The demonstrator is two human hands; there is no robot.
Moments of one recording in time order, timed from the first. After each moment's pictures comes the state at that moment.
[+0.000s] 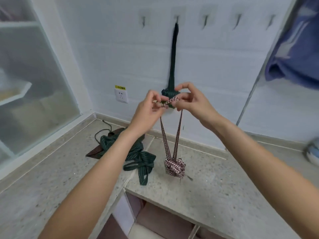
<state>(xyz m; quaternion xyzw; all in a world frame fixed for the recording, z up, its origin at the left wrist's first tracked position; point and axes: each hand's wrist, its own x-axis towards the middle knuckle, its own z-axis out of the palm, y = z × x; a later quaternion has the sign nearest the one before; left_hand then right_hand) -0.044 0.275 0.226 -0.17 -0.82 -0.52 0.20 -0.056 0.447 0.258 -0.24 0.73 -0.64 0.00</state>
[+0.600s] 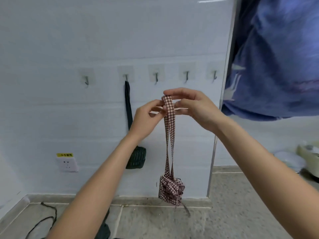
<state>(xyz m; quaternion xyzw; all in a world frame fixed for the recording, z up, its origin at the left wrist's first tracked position) -0.231 0.362 0.320 -0.37 -0.74 -0.53 0.21 -0.167 0.521 0.360 -0.22 0.72 -0.65 -0.12</state>
